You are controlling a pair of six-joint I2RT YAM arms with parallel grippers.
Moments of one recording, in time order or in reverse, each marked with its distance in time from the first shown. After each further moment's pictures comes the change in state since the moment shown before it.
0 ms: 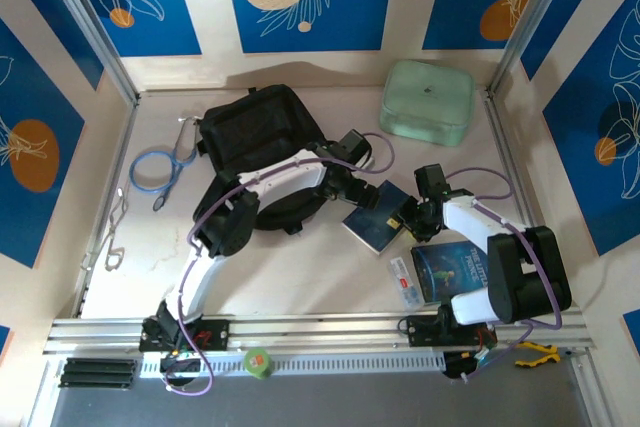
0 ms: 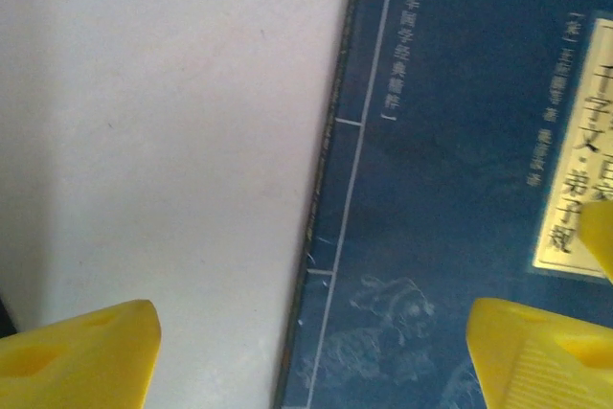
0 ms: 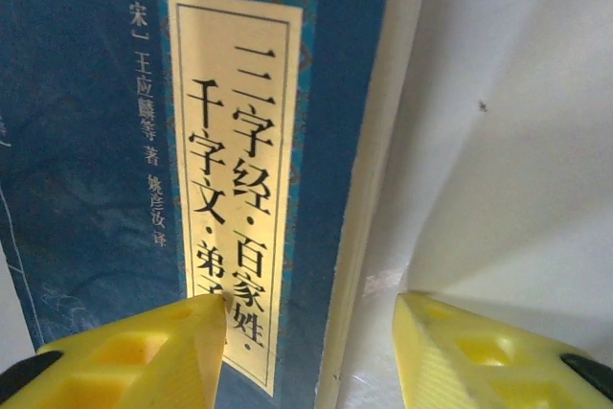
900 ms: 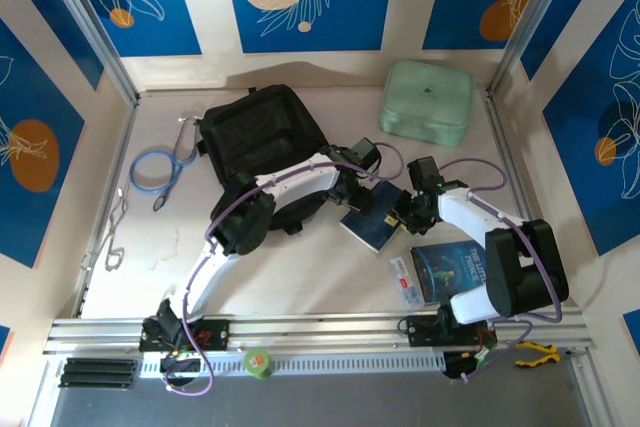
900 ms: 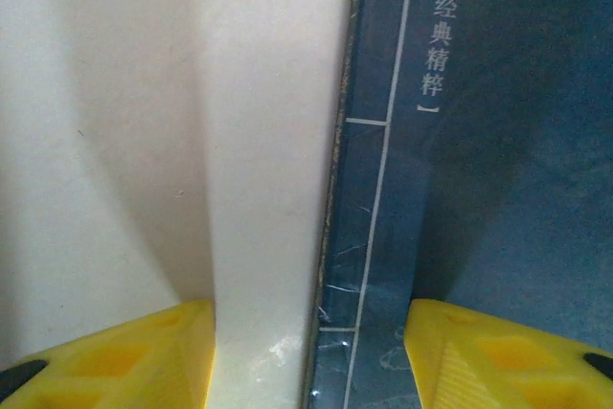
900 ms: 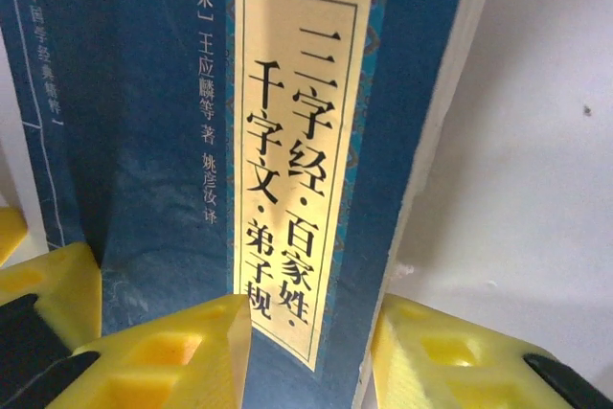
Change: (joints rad) left arm -0.039 0.116 0.110 -0.101 -0.097 0.056; right arm 0.050 0.034 0.088 -0.060 0.004 -0.018
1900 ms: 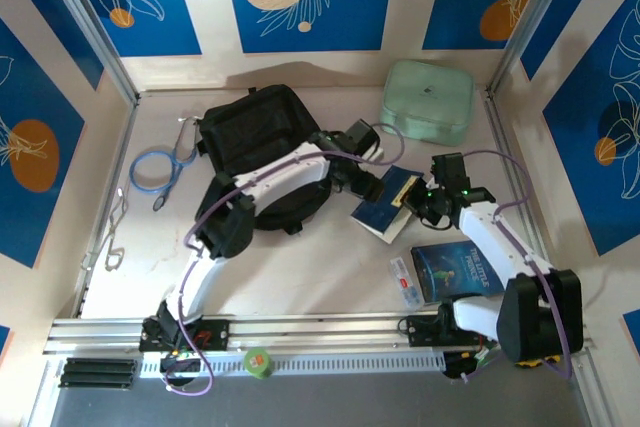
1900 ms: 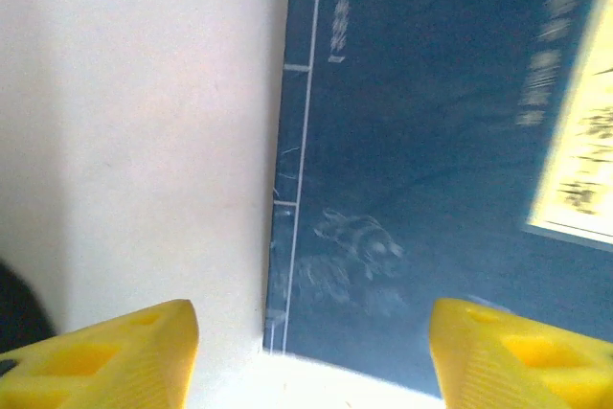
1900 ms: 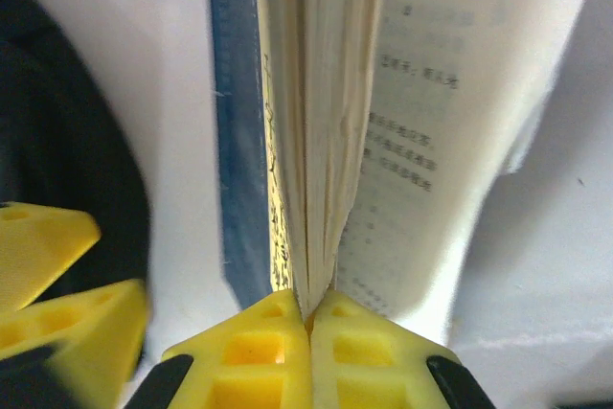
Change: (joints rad) left arm 0.030 -0.170 0.029 -0.011 0.087 -0.002; right arm -0.111 -0.256 -0.014 0.035 -0.114 -0.113
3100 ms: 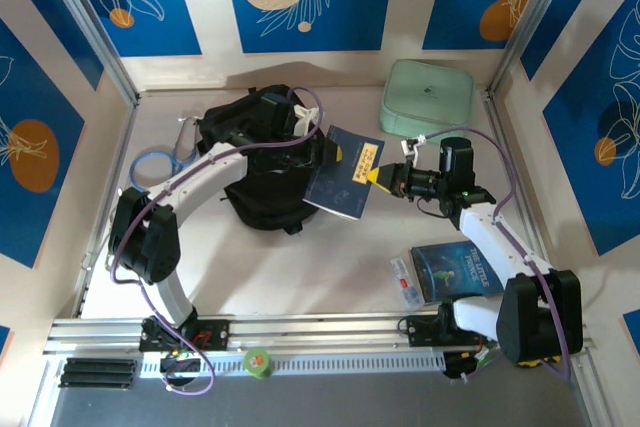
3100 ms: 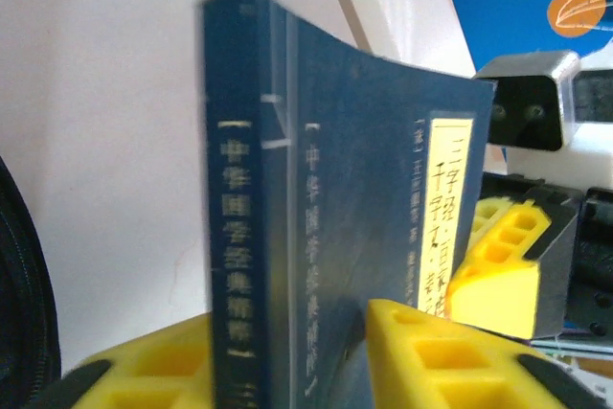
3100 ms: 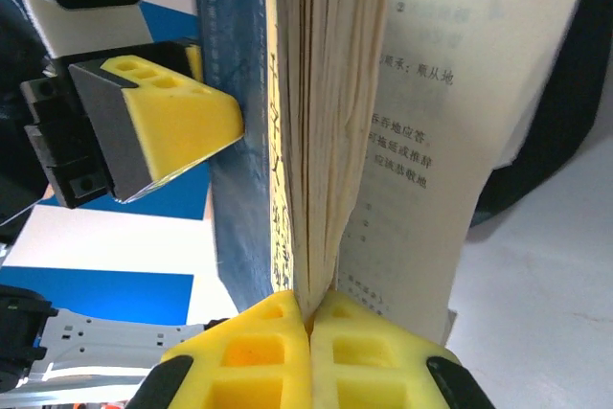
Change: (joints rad) left arm 0.273 -0.462 -0.586 0.554 0.526 -0.299; right arm 0.006 0.016 -0.015 0.461 -0.705 -0.003
